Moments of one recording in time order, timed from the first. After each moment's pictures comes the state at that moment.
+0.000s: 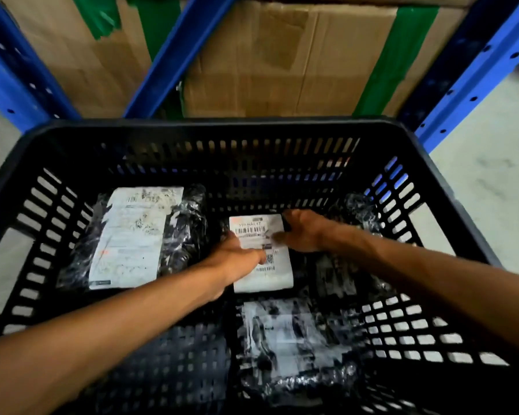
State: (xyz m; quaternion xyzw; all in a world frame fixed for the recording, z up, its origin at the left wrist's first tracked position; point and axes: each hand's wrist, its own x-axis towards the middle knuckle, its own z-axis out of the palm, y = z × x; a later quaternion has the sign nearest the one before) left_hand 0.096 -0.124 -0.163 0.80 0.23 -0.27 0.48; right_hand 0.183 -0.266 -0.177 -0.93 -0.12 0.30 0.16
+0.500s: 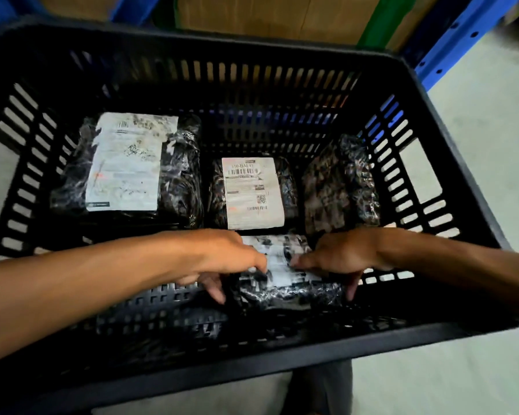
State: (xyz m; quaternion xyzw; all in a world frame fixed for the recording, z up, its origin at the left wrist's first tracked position) left_hand 0.015 -0.123 -0.134 0.77 0.14 -0.50 0.38; right_hand 0.054 -0.310 -0.134 -0.81 0.02 0.58 0.10
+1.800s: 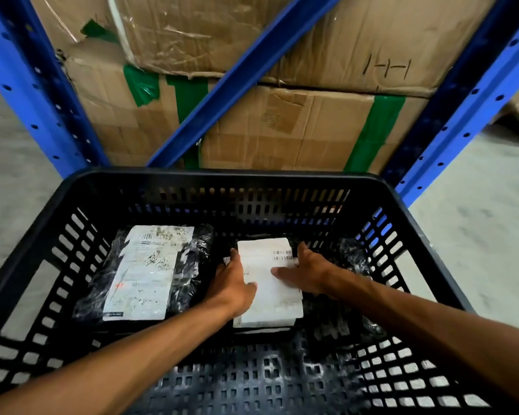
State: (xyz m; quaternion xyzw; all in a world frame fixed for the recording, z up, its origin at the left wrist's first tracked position) left_hand 0.096 -0.122 -0.159 0.88 0.18 -0.21 0.39; right_hand 0.158 -0.269 -0.154 -0.90 0.01 0.32 0.29
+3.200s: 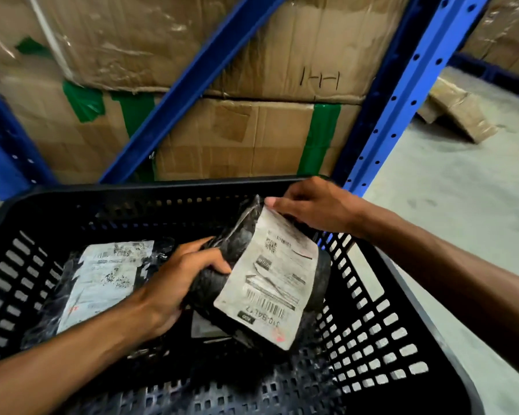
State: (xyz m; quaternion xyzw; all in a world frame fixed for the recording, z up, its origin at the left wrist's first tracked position) left_hand 0.075 -0.119 -0.074 0.64 0.07 -0.16 0.75; right_hand 0.170 -0.319 -0.021 -0.95 -0.16 0.11 0.25
